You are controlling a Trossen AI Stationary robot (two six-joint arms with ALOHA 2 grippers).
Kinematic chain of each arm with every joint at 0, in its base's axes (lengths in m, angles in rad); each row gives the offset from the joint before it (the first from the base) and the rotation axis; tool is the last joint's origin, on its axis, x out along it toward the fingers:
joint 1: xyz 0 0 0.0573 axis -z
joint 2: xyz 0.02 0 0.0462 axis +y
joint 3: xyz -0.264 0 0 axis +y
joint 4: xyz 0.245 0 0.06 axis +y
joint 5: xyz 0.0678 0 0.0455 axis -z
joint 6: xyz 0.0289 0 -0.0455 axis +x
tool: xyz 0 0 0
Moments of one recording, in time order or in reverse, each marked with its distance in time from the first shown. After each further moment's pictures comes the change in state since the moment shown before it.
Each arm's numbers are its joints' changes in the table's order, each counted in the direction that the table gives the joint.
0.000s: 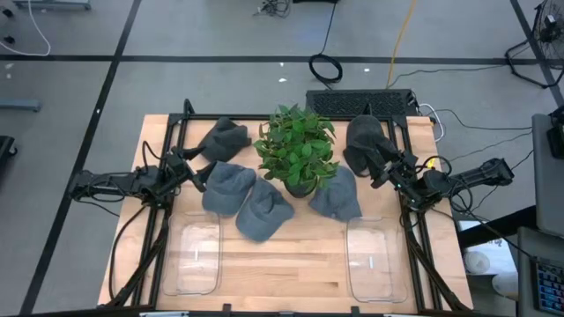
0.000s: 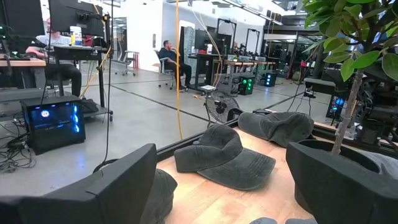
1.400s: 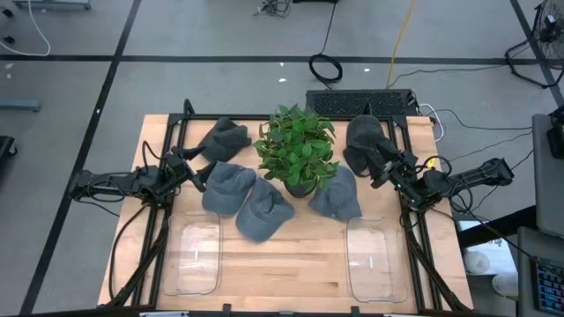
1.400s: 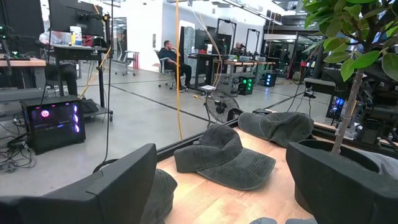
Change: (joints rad) left arm 0.000 0.000 0.000 0.000 0.000 0.000; right arm 0.000 0.000 0.000 -0.015 0.000 0.000
